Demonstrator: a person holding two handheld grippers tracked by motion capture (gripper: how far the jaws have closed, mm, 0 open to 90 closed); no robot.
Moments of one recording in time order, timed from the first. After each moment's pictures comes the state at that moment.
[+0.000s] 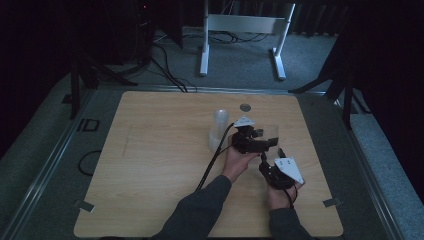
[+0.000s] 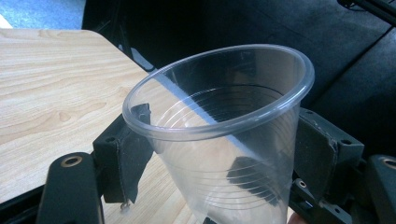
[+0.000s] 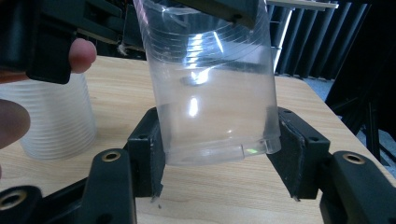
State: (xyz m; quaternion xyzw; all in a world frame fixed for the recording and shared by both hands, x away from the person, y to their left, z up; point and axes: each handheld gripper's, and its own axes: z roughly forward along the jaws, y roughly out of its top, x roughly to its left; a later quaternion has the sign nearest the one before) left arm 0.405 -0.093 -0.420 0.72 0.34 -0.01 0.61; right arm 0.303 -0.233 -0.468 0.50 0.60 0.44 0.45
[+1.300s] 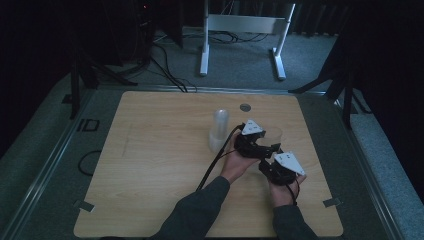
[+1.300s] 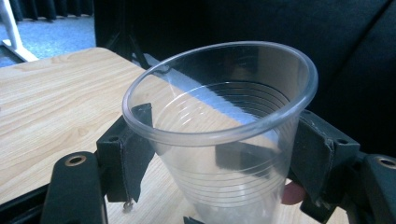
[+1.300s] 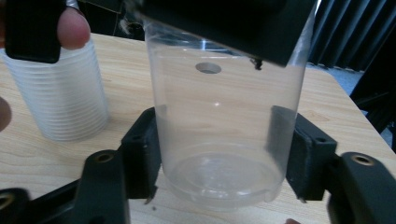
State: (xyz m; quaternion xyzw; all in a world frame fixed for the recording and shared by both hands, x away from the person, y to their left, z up) left arm 0.389 -0.102 -0.414 0.76 0.28 0.07 0.58; right arm 0.314 -0.240 -0.462 0.49 0.64 0.43 0.41
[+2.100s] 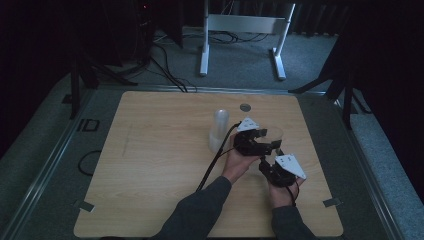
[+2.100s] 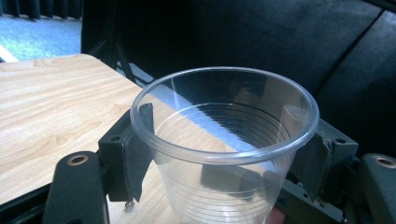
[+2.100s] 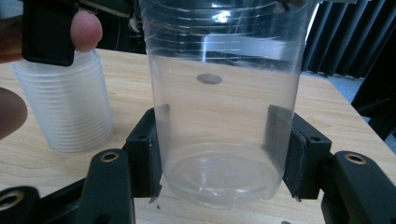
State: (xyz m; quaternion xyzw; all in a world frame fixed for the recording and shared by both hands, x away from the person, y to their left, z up) left arm 0.390 -0.097 -0.410 0.73 0.29 0.03 0.62; right arm 0.309 -0.239 -0.464 0.48 0.63 0.45 0.41
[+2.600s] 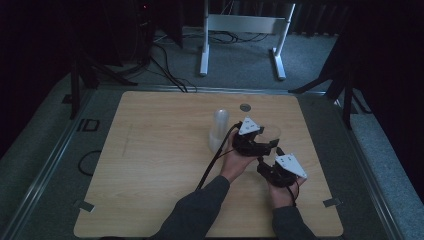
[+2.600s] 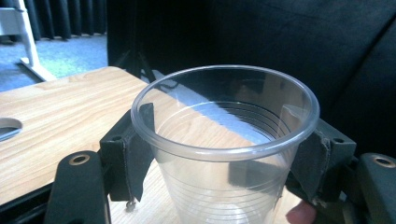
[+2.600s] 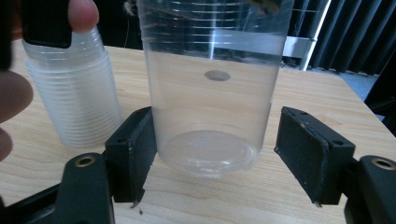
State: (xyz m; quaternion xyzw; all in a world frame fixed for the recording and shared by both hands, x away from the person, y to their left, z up) left arm 0.387 -0.095 -0.408 0.74 0.28 0.10 0.60; right arm 0.309 -0.240 -0.464 0.48 0.63 0.46 0.40
